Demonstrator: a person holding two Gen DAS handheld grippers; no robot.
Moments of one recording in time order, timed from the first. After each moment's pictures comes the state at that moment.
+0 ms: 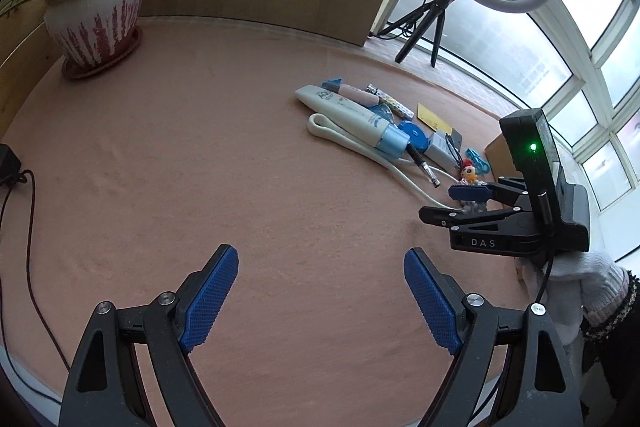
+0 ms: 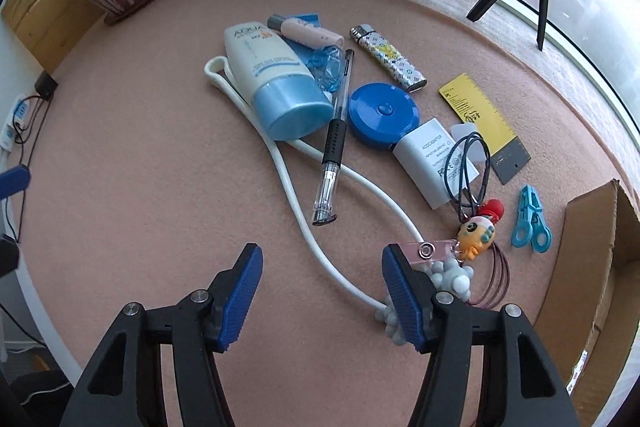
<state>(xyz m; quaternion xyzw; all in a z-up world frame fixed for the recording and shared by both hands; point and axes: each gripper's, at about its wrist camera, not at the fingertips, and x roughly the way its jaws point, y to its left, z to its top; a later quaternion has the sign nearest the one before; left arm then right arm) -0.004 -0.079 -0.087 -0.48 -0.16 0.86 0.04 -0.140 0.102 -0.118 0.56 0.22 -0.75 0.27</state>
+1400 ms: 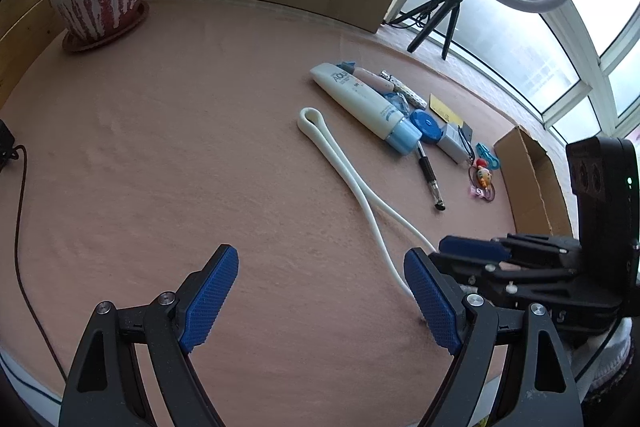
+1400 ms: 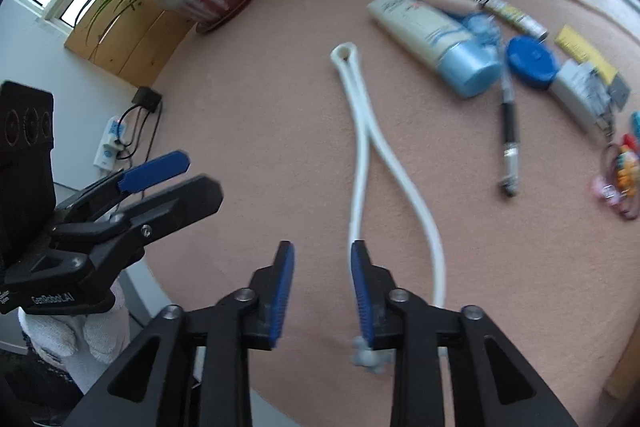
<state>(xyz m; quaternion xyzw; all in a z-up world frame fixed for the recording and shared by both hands) -0.009 -0.081 -0.107 -0.50 -0.18 0.85 0.03 -0.069 0.093 -0.092 0.59 0.05 -0.72 0.37</state>
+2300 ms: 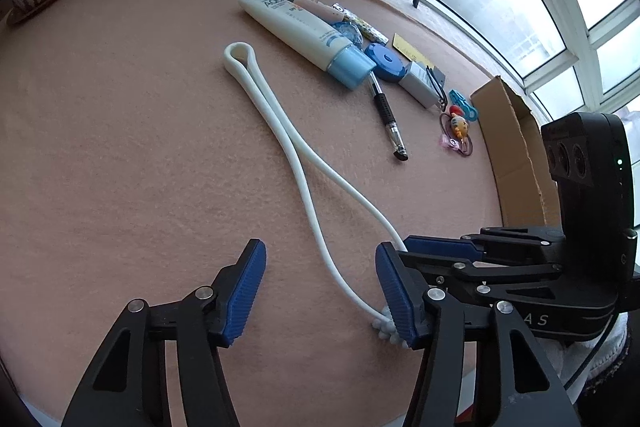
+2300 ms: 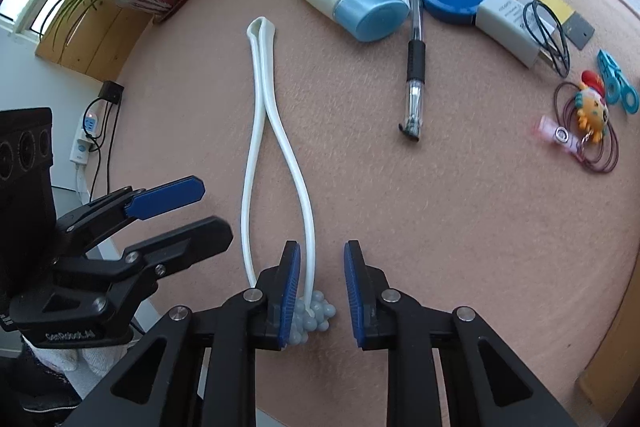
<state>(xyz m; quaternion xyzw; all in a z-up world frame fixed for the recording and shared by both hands) -0.029 -0.024 -0.142 -0.55 -0.19 0.81 0.09 -0.085 0.131 -0.126 0.65 0.05 -0.68 0.34</state>
